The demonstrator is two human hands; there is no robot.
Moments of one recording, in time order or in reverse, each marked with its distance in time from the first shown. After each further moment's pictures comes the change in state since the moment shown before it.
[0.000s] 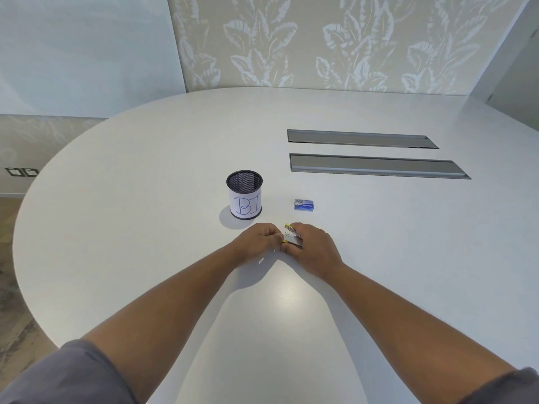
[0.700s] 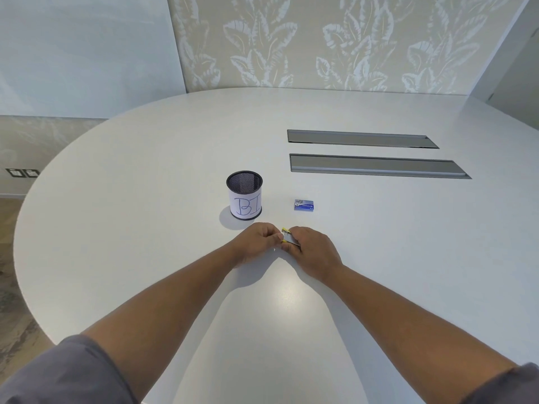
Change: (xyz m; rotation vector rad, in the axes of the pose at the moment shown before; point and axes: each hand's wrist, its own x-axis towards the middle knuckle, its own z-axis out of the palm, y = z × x) left_hand 0.006 -0.005 -0.002 0.003 0.002 0.035; right_hand -0.002 -0.002 0.002 -0.096 -0.031 -0.059
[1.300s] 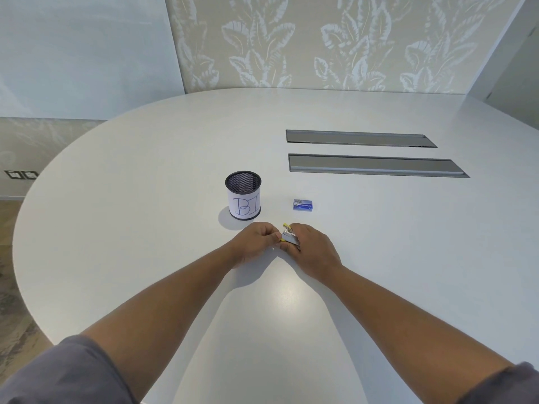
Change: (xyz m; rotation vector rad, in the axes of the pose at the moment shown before) left_hand -0.001 0.000 0.000 -0.025 0.014 -0.007; right_hand -0.002 0.001 0.002 0.021 0.072 0.017
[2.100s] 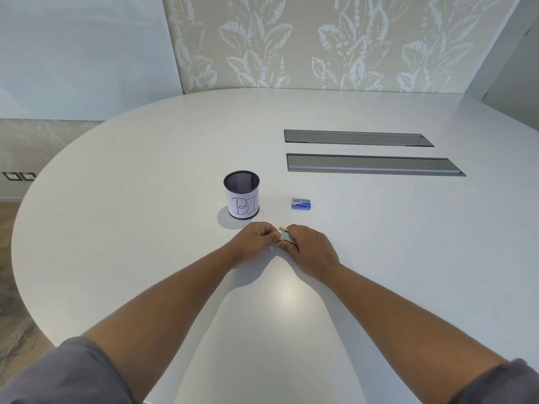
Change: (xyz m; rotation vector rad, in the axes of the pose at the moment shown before) left_hand -0.004 0.002 0.003 0.041 0.028 0.014; right_hand 0.000 -0.004 -0.004 0.008 -0.048 0.006
